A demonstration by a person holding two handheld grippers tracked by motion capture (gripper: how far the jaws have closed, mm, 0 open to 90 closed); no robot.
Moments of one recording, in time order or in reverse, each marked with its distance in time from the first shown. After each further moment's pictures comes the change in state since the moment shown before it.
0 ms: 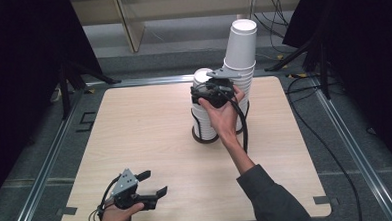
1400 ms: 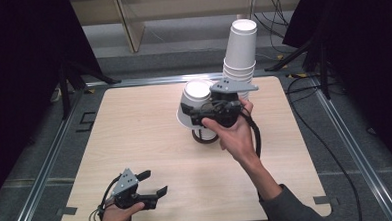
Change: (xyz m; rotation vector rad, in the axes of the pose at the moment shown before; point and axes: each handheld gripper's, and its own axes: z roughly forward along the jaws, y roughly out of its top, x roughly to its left) left arm 0.001 0.000 0.001 0.004 0.008 0.003; right arm 0.032 -0.002 -0.084 -0.074 0.340 -0.078
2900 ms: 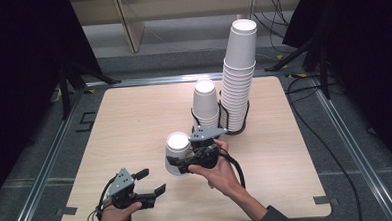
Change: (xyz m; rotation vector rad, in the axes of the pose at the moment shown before) left arm 0.000 0.003 -0.005 -0.056 0.006 -0.029; right arm 0.036 -0.109 0.041 0.192 0.242 0.024
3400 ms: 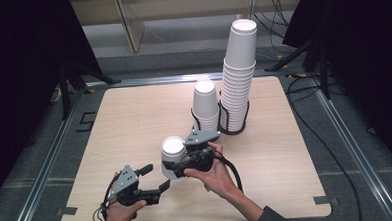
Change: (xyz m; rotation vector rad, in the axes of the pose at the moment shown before) left arm -0.004 0.006 0.012 -0.065 -0.007 0.022; right arm 0.007 -0.005 0.012 0.032 0.015 -0.013
